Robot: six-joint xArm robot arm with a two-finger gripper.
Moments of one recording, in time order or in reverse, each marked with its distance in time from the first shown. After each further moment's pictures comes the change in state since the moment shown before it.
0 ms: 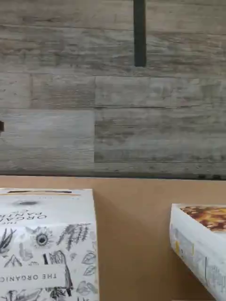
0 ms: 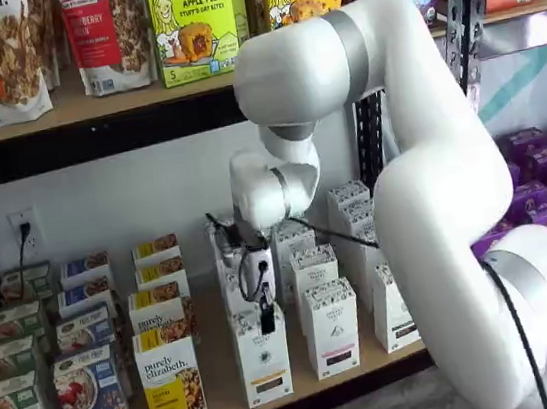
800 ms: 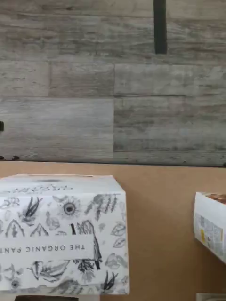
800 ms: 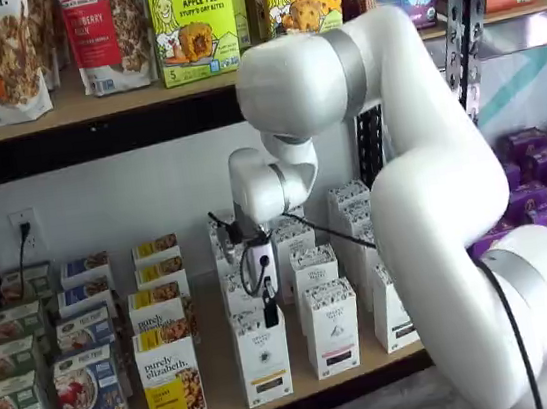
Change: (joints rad) arm -0.030 0.085 -0.143 -0.080 0.087 0.042
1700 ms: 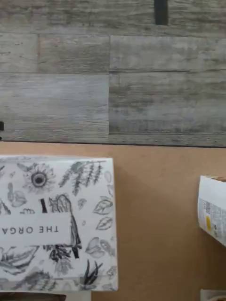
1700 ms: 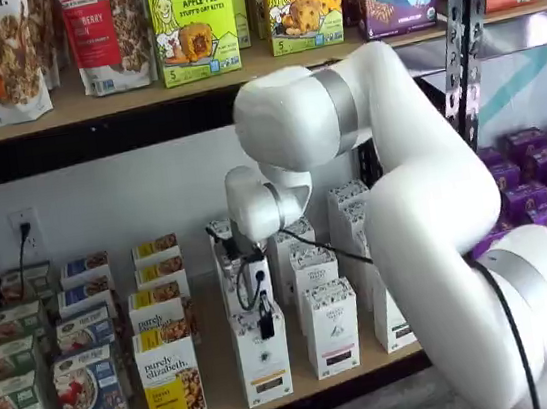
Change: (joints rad) arm 0.008 0.160 -0.174 -0.012 0.005 0.019
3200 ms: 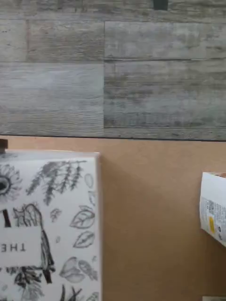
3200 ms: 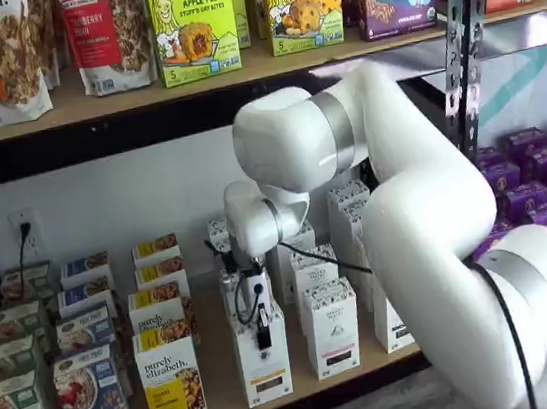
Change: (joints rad) arm 0.011 0.088 -0.081 -0.003 -0.014 0.014
